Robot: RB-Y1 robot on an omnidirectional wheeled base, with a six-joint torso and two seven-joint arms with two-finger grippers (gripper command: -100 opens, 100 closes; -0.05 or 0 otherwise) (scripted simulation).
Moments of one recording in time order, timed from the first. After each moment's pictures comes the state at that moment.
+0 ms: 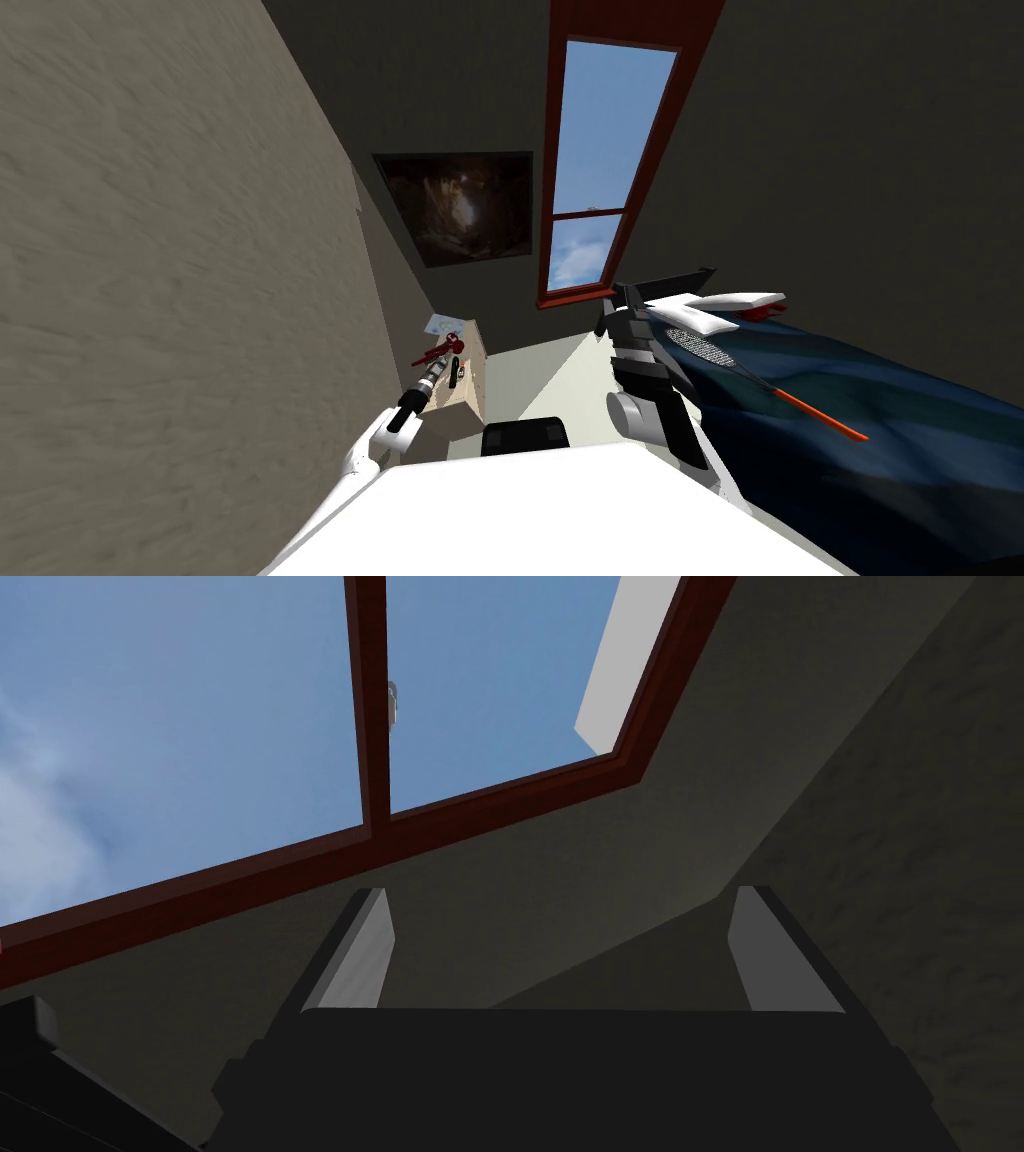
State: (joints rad) left arm 0.16 0.49 -0.12 -1.30 -0.15 -0.21 -0.24; right arm 0.52 0.04 -0.06 -2.29 -0.05 -0.36 0.02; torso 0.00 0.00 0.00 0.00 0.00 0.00
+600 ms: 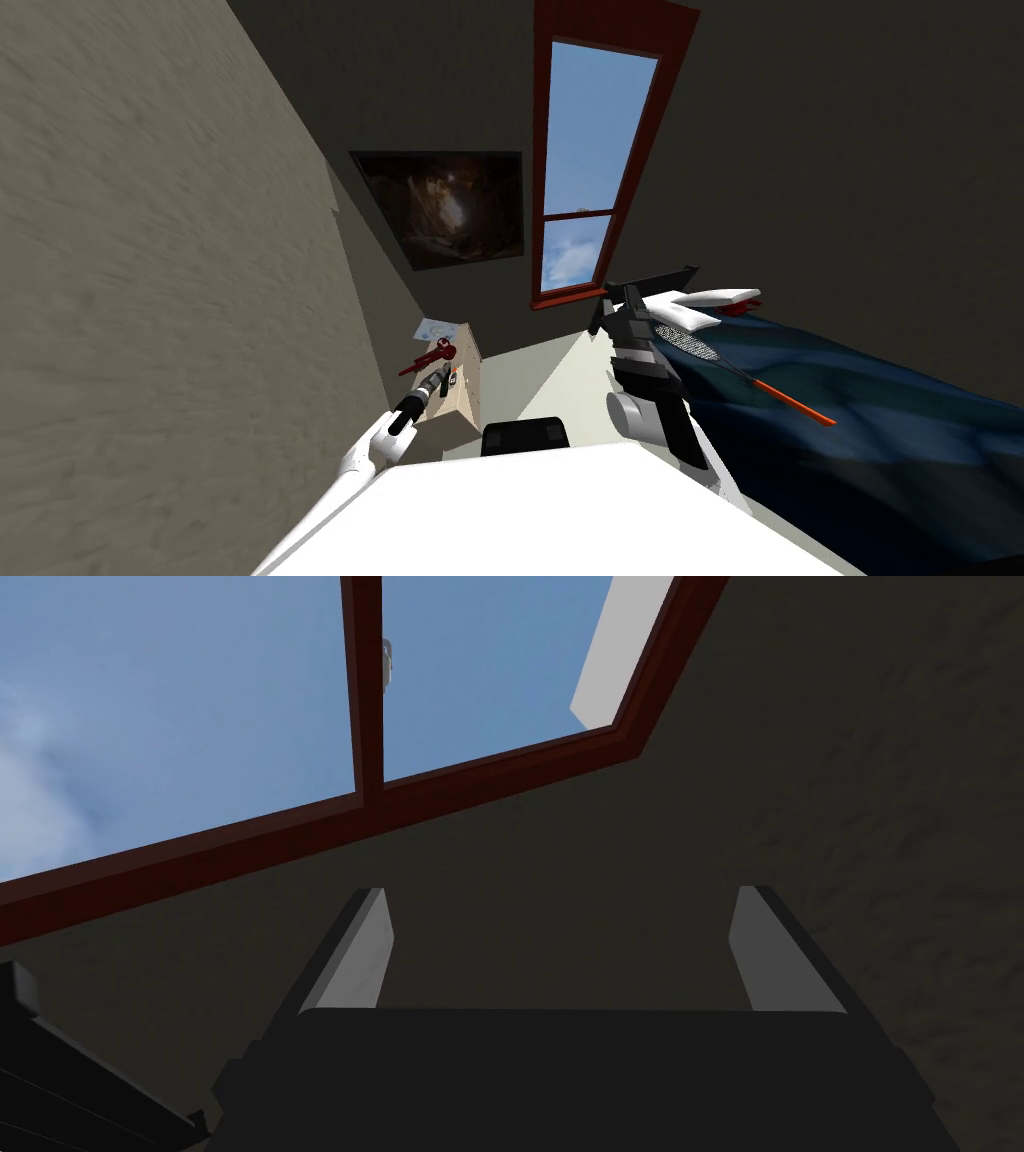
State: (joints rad) left arm 0.11 0.55 -0.20 -1.13 -0.22 -0.14 -0.26; right arm 0.52 0.04 -0.06 -2.29 -0.05 -0.36 0.02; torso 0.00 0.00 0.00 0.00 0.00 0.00
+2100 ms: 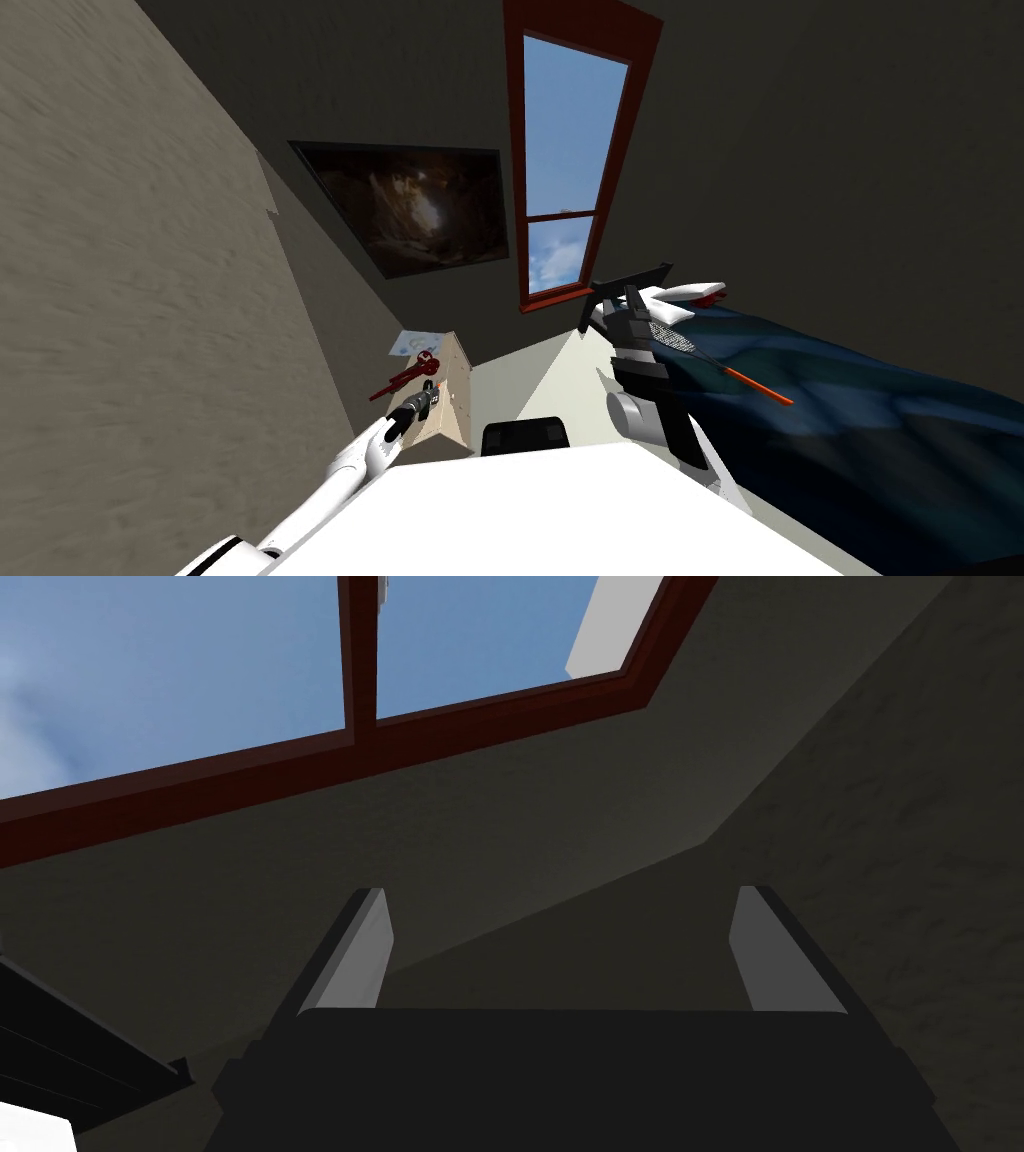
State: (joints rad) left arm 0.00 0.61 -0.32 -0.80 -0.37 -0.04 -0.34; right arm 0.52 0.04 -0.06 -2.29 -0.05 -0.36 0.02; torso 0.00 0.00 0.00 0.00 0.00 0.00
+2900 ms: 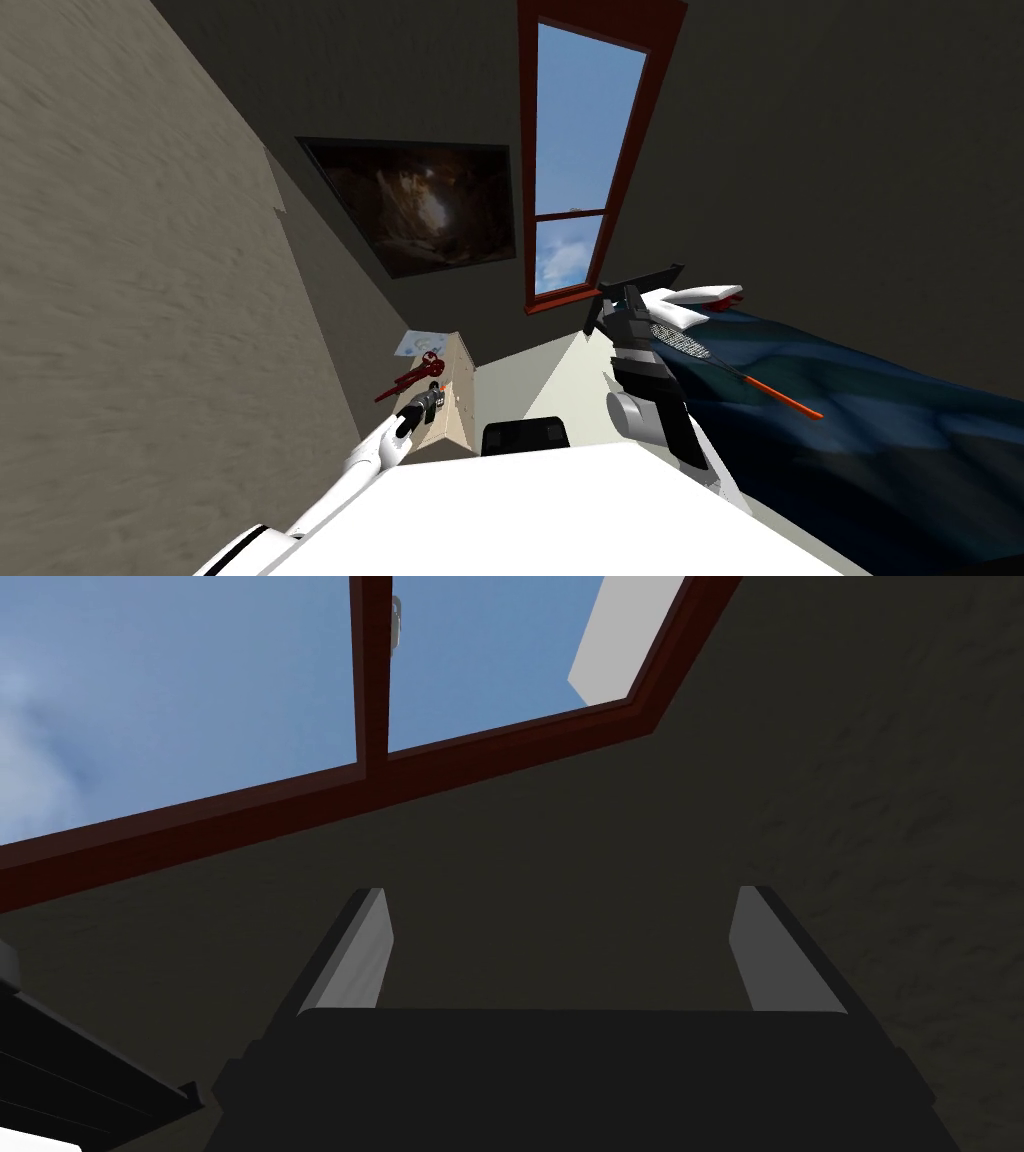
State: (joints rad) left arm -0.03 0.53 -0.27 -0.76 -0.41 -0.04 -0.41; right arm 0.52 0.04 -0.06 -2.29 -0.05 -0.36 0.02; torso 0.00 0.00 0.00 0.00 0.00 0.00
